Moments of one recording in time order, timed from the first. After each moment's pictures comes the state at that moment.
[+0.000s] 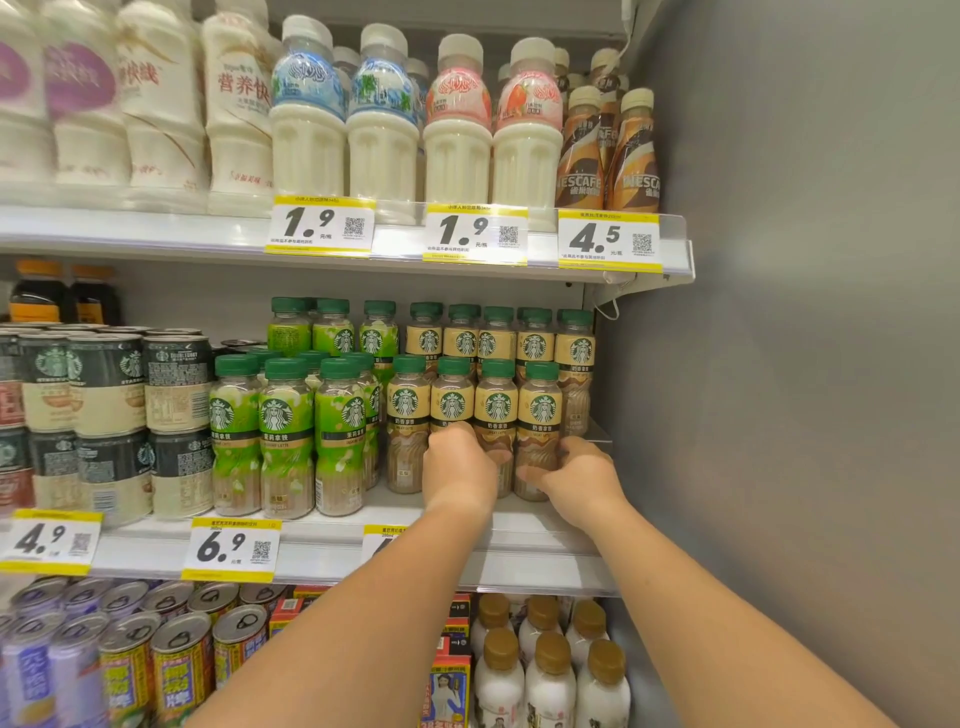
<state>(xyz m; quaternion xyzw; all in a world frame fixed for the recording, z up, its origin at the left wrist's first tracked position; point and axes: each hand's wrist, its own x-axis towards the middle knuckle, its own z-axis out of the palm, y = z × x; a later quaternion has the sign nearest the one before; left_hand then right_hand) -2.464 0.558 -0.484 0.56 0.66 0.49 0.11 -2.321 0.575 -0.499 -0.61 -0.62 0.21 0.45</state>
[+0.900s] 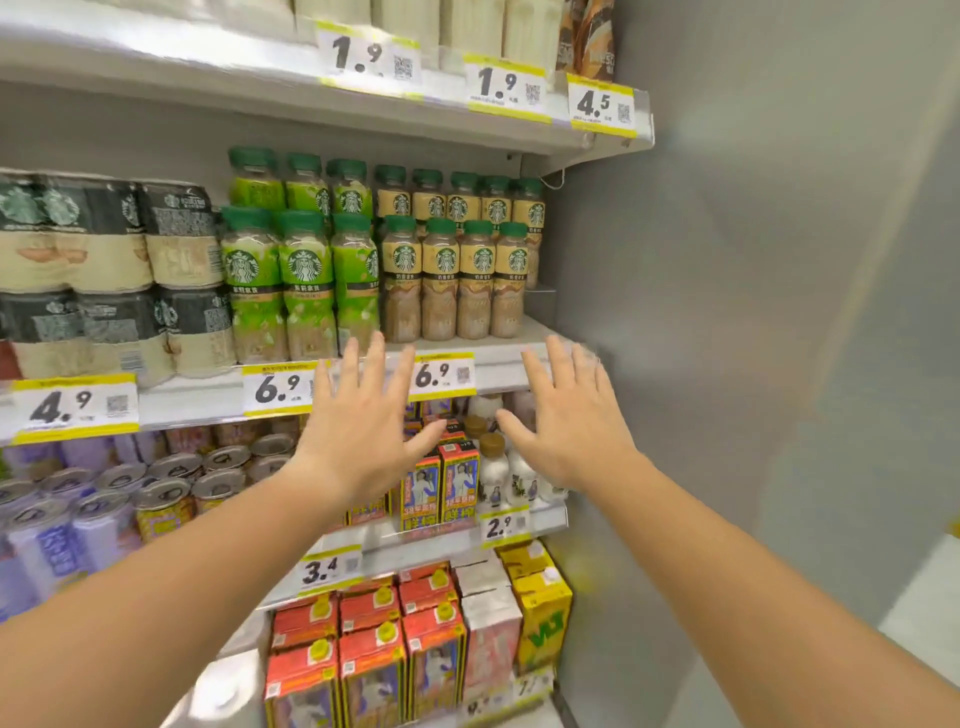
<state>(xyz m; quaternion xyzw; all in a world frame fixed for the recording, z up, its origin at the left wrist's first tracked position) -2.642 0.434 -0.565 0.82 0.50 0.21 -0.19 -2.413 0.370 -0.551 -0.71 -0.66 -0.19 0.15</state>
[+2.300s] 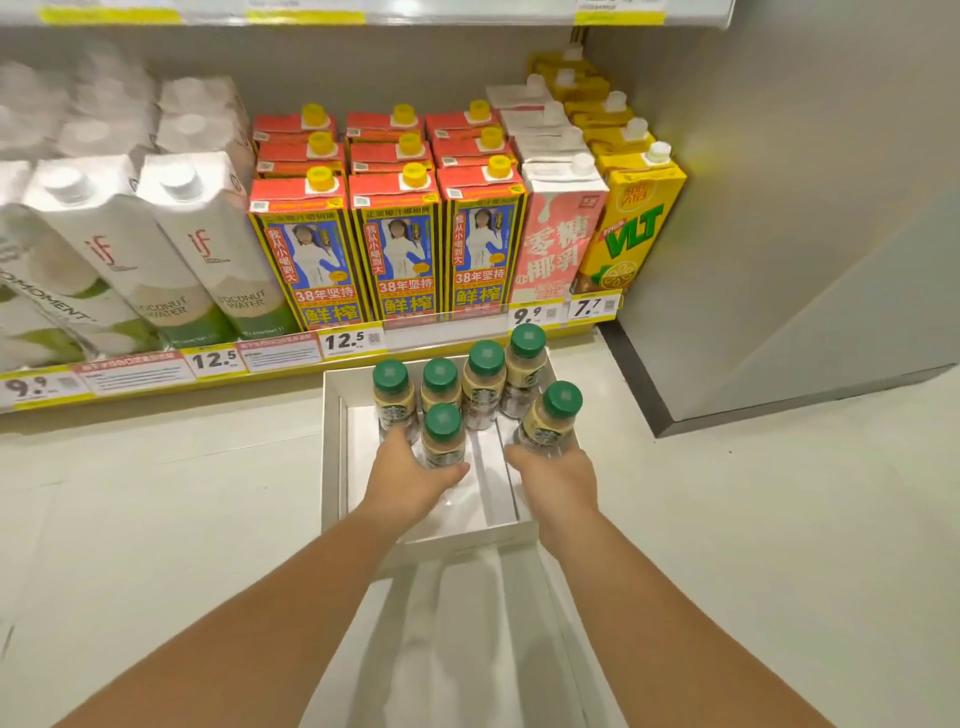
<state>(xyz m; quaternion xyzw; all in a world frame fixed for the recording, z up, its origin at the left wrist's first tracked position) -2.661 0.243 -1.135 0.54 0.65 0.24 0.47 -2.505 0.192 -1.083 -0.78 -0.17 0.44 0.41</state>
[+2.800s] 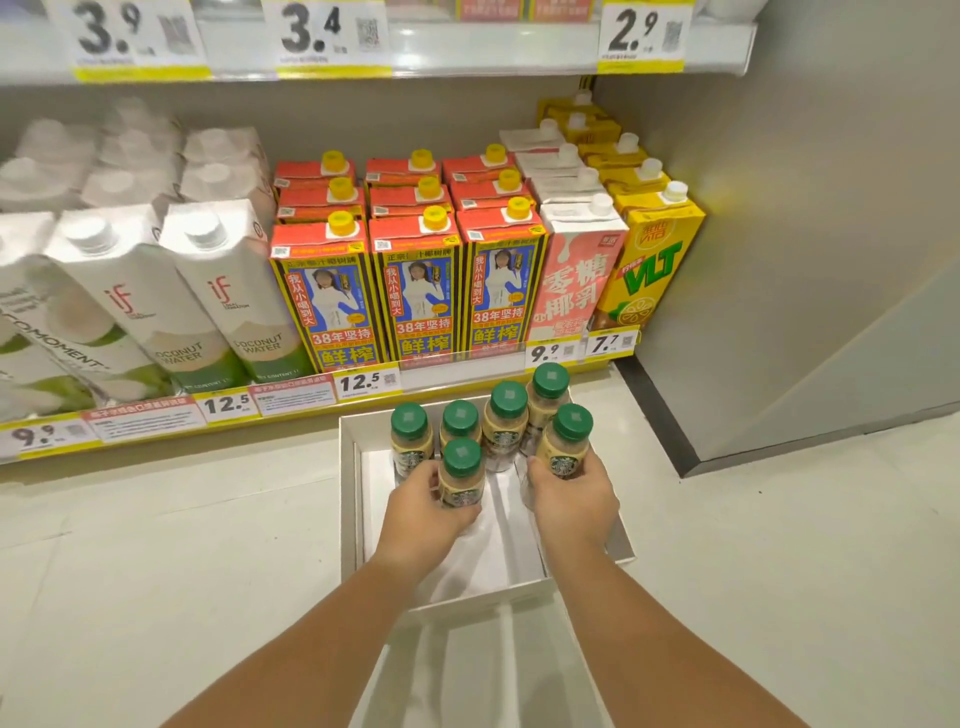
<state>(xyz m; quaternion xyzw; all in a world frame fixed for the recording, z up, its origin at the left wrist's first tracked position) -2.669 0.258 -1.156 0.56 0.61 0.28 0.49 -2.514 0.228 -1.116 -0.81 -0.21 0.26 0.48</state>
